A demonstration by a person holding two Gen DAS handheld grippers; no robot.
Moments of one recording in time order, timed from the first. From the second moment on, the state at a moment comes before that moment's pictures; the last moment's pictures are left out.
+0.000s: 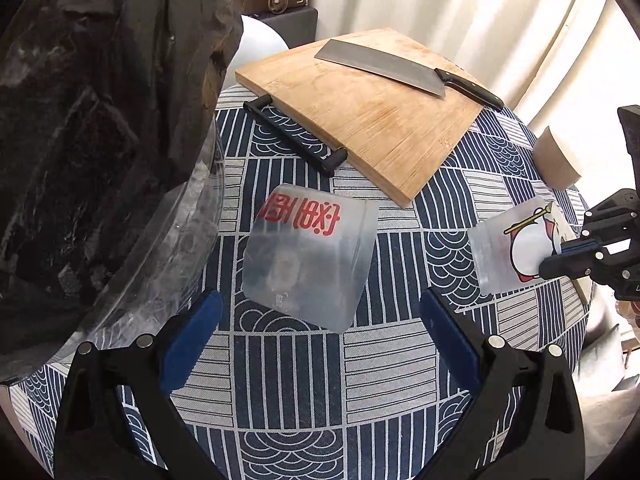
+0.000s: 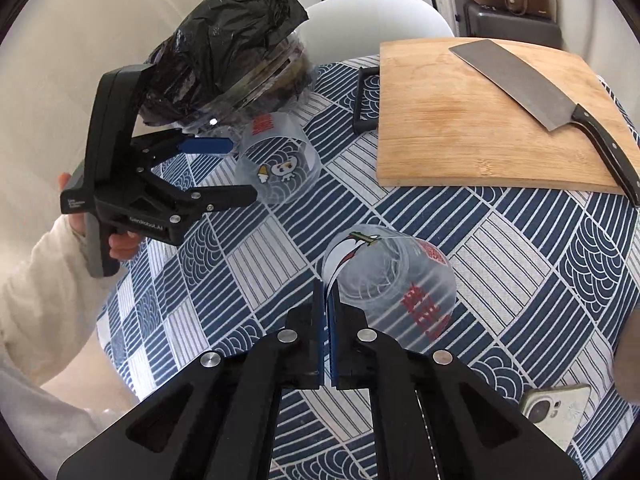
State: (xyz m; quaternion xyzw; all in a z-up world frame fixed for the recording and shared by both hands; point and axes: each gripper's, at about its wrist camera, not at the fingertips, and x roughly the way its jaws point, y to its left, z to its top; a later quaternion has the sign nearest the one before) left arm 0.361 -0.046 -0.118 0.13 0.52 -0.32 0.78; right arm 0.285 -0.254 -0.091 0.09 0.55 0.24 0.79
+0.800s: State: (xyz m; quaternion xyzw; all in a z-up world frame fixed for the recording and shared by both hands) left arm 0.355 -0.068 -0.124 0.15 0.49 -0.34 0.79; right arm 0.266 -0.268 -0.081 0.08 0.55 0.22 0.80
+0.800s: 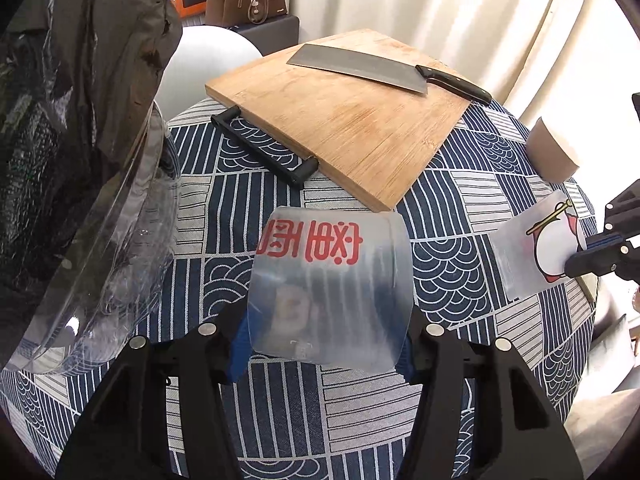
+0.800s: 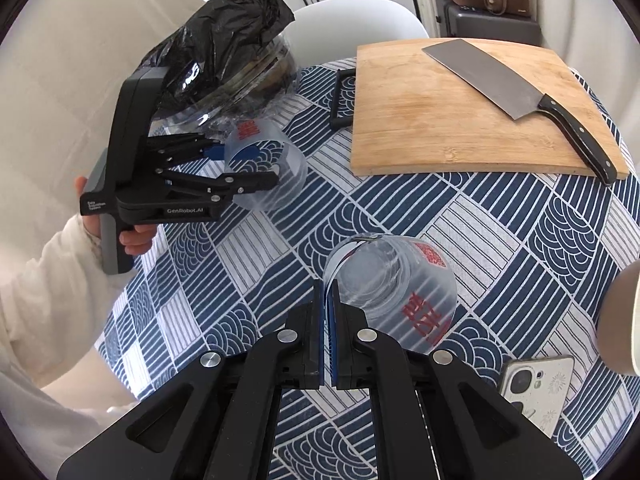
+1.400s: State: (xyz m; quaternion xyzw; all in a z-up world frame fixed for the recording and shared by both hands) left arm 0.262 -0.005 -0.079 0.10 0.49 -0.20 0.84; right arm 0.237 -0.252 -0.047 0.05 0.50 0.28 0.82
